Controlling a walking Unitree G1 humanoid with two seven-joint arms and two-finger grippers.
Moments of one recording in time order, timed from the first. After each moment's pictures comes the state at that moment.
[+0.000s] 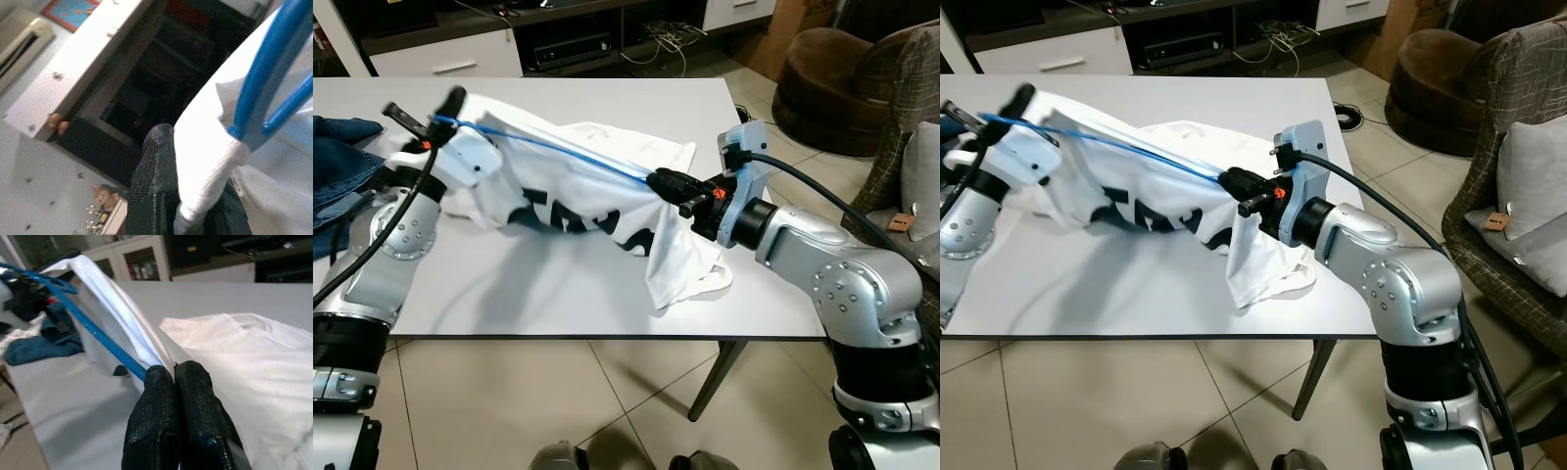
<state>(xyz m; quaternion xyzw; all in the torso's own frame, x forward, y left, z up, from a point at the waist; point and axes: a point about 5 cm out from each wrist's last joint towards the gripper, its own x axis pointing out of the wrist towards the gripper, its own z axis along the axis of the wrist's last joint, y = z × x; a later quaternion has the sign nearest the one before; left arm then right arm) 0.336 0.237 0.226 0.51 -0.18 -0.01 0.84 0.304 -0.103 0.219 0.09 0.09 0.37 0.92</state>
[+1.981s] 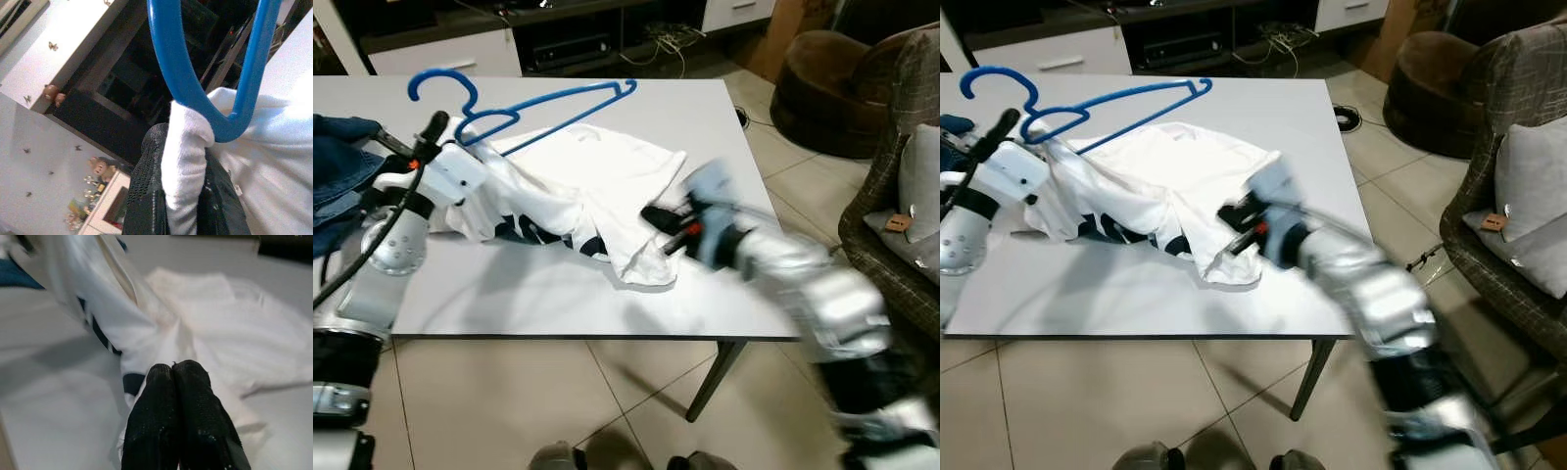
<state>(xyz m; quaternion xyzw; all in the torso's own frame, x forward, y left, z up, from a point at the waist) 0.330 0.252 0.207 0.49 -0.14 0.02 0.86 0.307 -0.082 0.166 -0.04 0.12 0.39 0.91</state>
